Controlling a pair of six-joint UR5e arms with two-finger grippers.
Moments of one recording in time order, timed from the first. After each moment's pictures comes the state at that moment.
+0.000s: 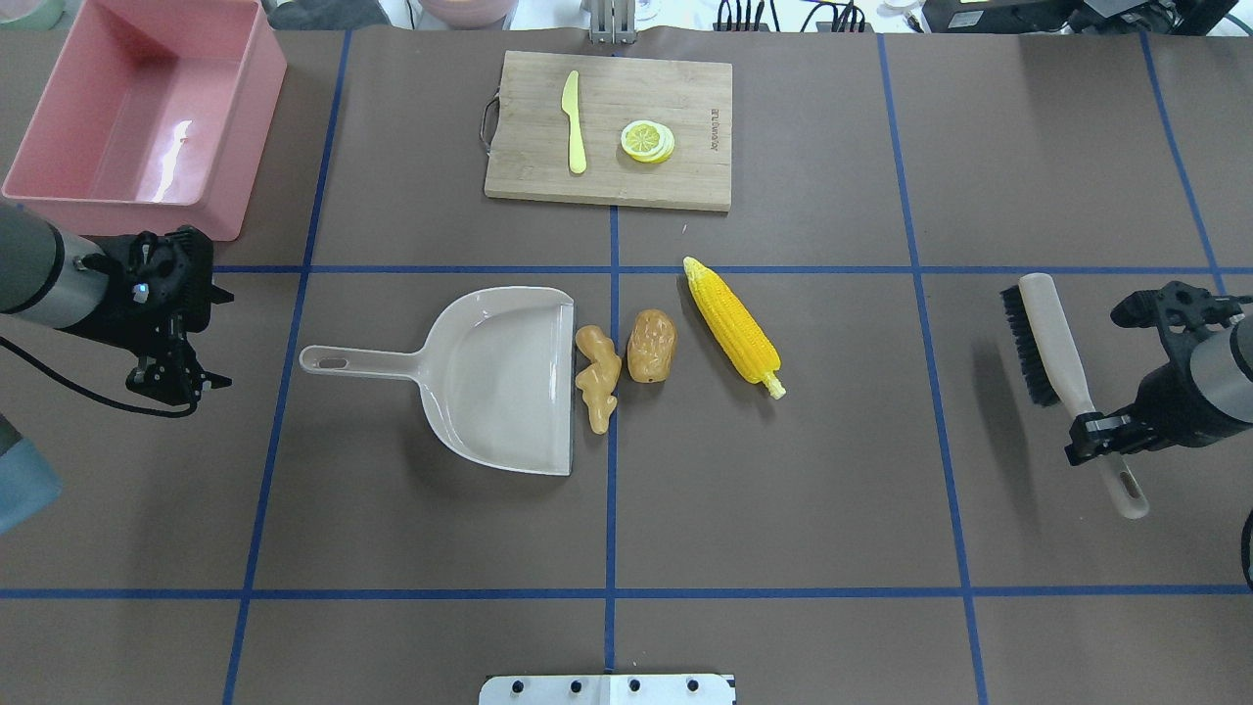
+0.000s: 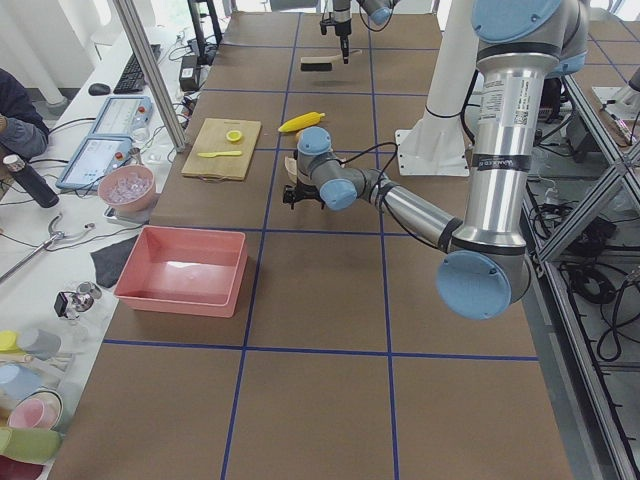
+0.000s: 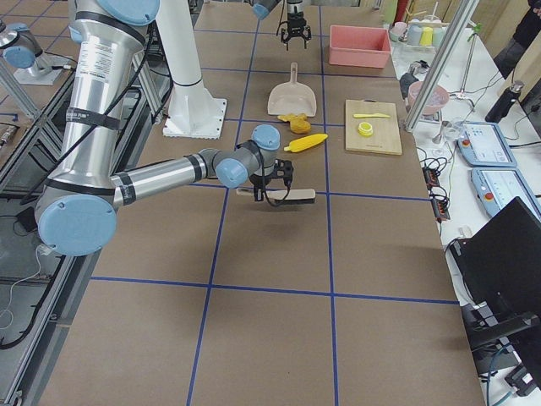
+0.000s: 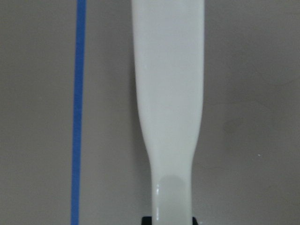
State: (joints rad) left arm -0.83 -1.64 -1.92 -2.00 -2.13 0.43; right arm 0.83 -1.74 2.04 -1.31 2.24 0.81
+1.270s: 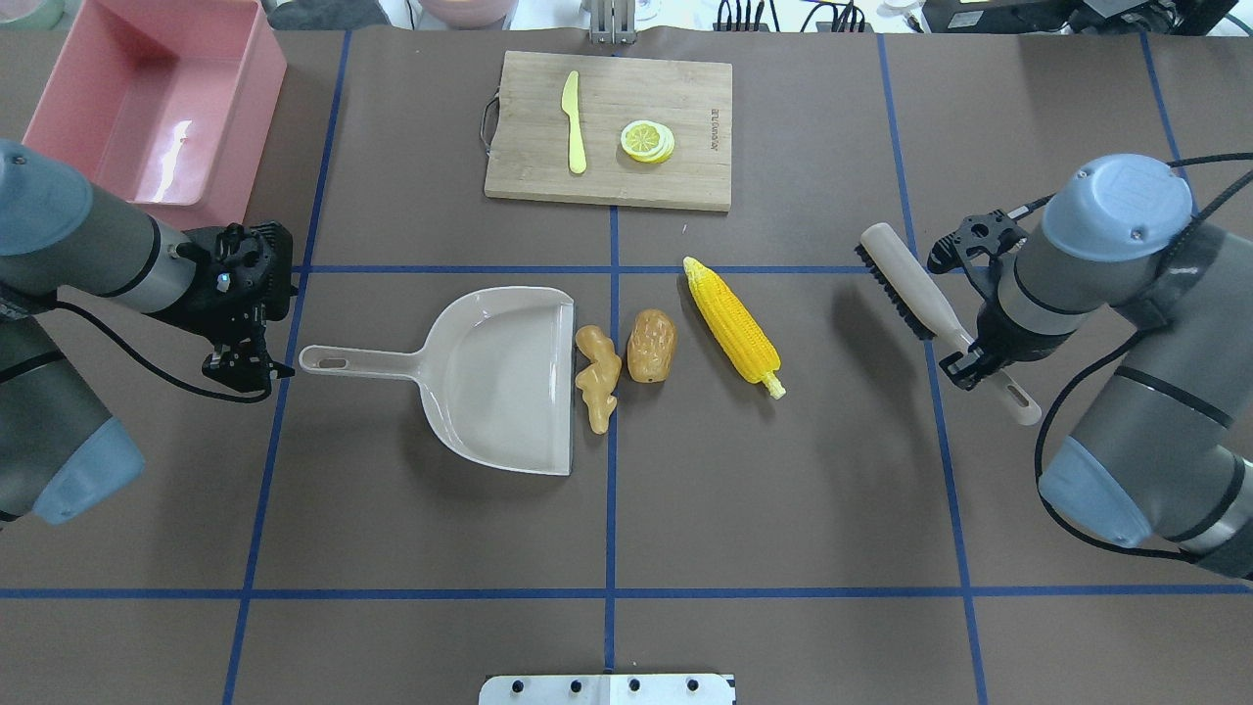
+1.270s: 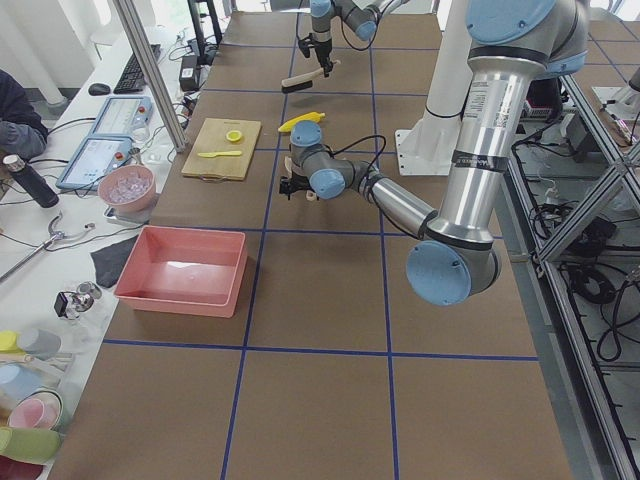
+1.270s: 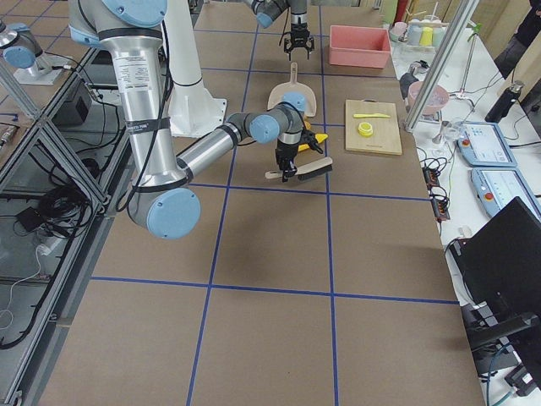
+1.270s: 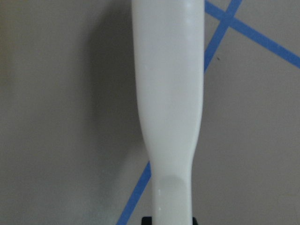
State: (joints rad) left arm -0.80 -1.79 -1.82 -1.95 -2.12 0.42; right arm 0.77 -1.35 1.91 -1.70 2.02 0.43
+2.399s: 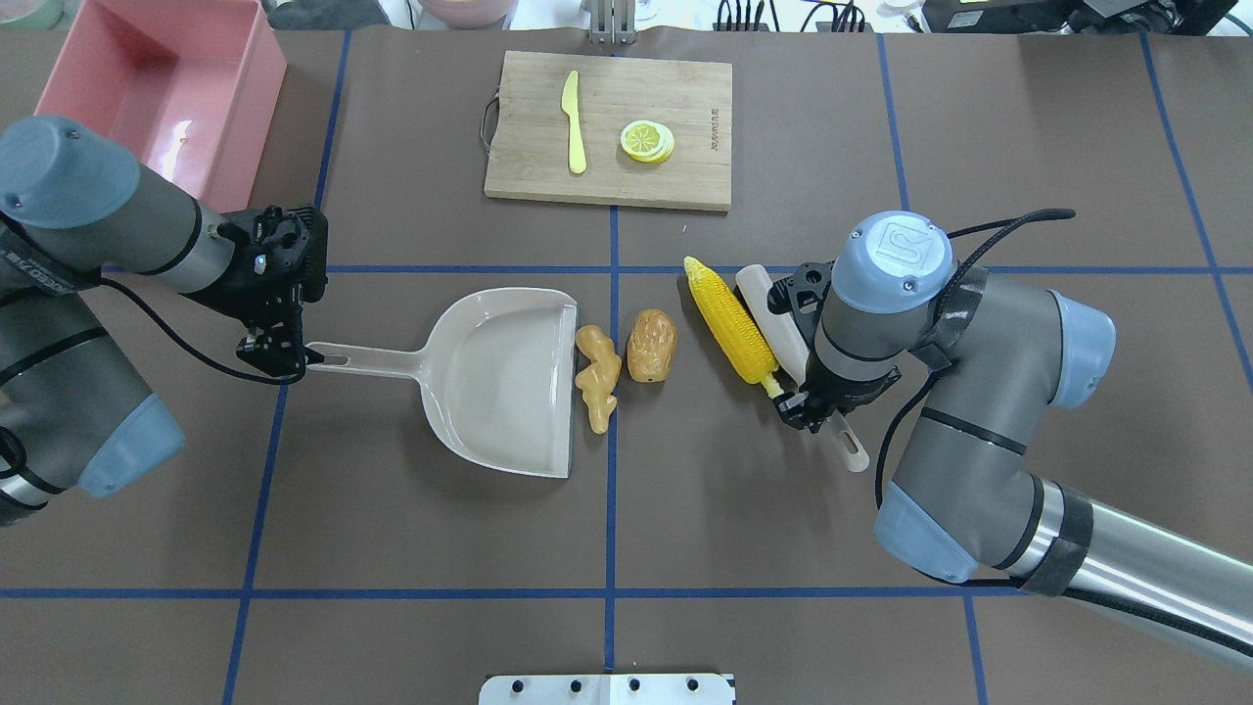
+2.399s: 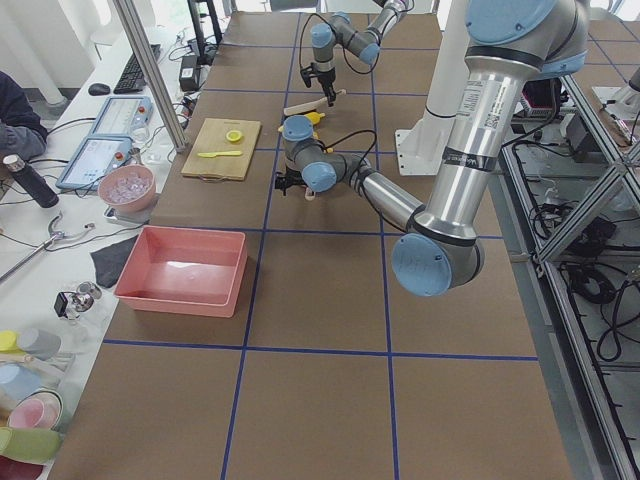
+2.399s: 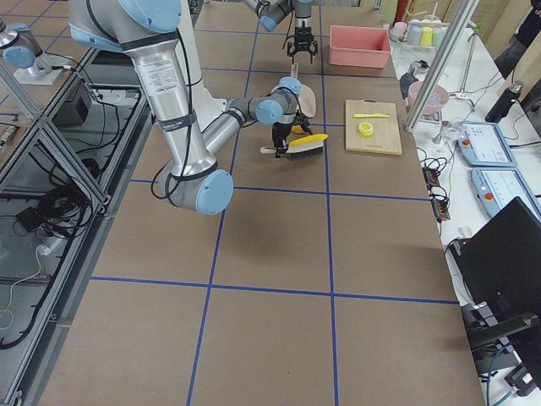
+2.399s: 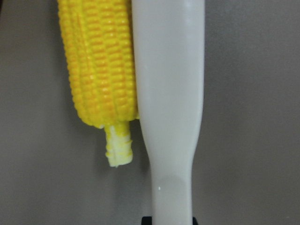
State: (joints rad) left arm -0.80 -1.85 -1.79 -1.93 -2.14 0.43; right arm 0.57 -1.14 1.80 -1.68 2.03 0.74
